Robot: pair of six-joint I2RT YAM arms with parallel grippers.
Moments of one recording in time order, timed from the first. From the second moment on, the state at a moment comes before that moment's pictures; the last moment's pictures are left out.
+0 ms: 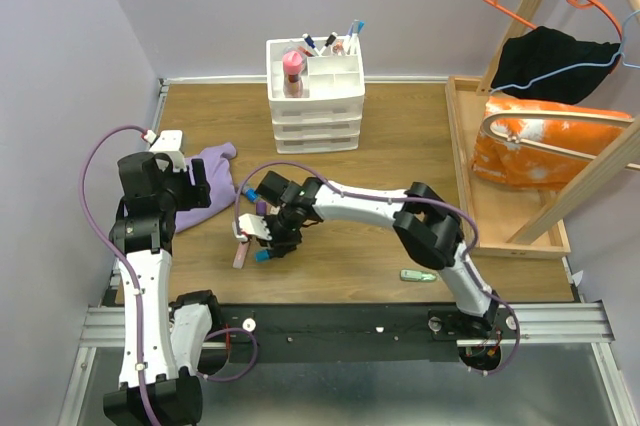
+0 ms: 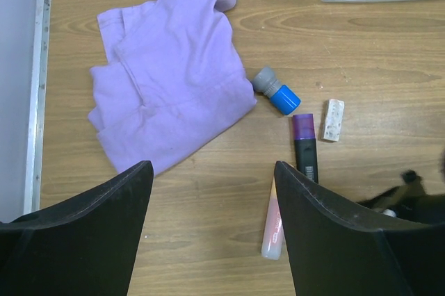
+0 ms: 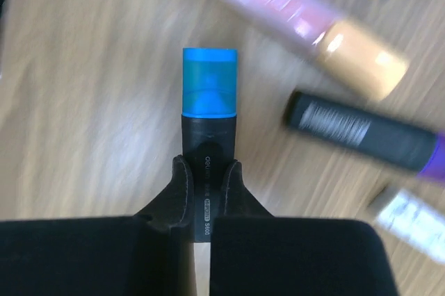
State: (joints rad) left arm 0.20 0.78 0.91 -0.71 0.22 0.06; right arm 1.09 2.22 1.73 -0.63 -0.45 -0.77
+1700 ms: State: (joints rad) left arm 0.20 0.88 0.87 -0.50 0.37 0.02; right arm 0.55 2.20 2.37 -0.65 0.00 -1.21
